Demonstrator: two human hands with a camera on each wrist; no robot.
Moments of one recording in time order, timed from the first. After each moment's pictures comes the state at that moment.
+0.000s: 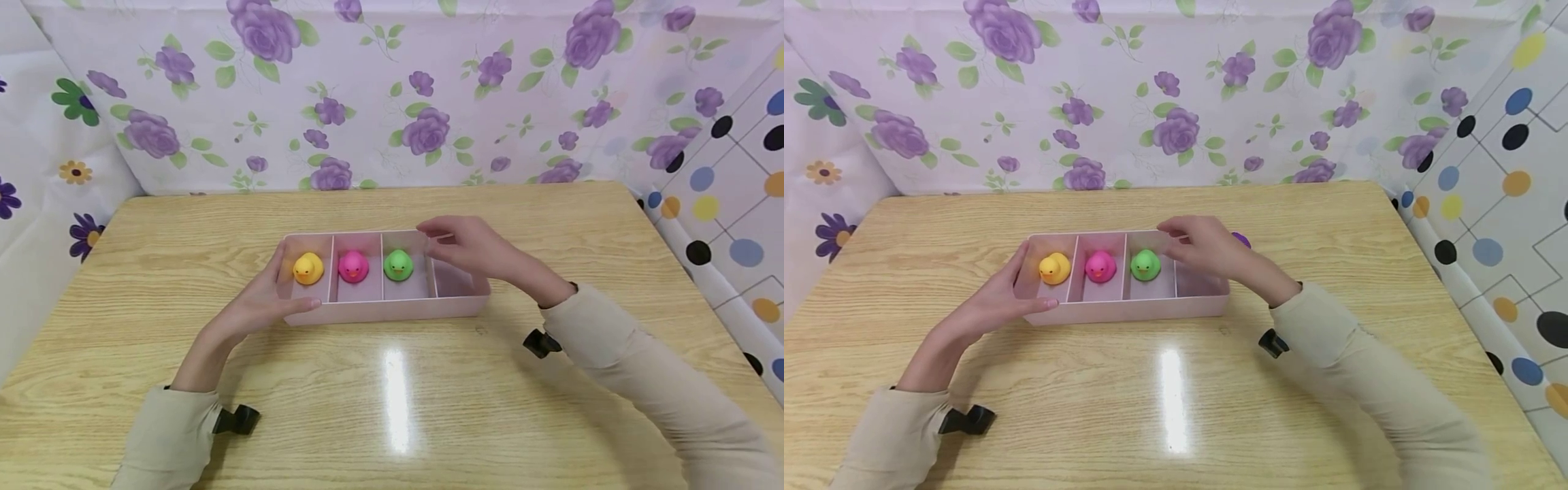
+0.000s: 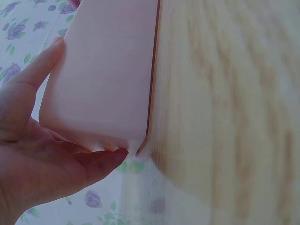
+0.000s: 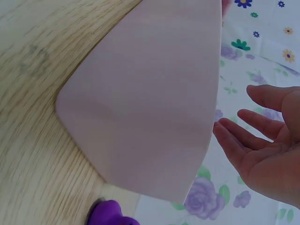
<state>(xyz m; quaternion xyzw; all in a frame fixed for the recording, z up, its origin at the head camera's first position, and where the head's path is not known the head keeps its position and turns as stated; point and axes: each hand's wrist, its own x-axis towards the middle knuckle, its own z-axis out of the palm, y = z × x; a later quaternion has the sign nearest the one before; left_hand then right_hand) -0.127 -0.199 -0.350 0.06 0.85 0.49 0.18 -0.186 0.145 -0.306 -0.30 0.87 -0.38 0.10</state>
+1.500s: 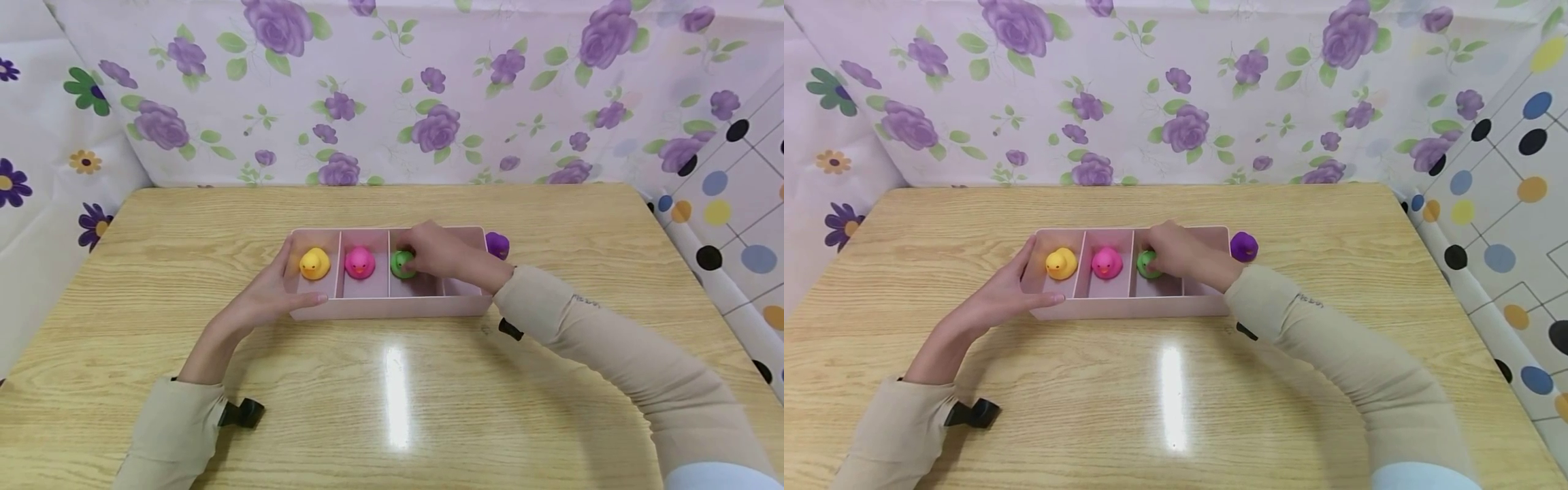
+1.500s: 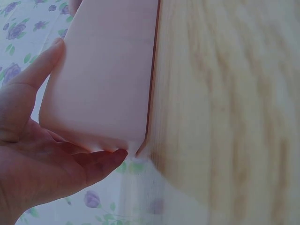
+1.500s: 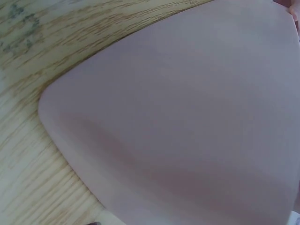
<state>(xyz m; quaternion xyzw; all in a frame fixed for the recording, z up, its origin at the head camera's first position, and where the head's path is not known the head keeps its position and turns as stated) -0.128 -0.201 -0.349 0.05 0.85 0.49 0.18 -0.207 0.086 -0.324 -0.36 0.89 -0.23 0.14</state>
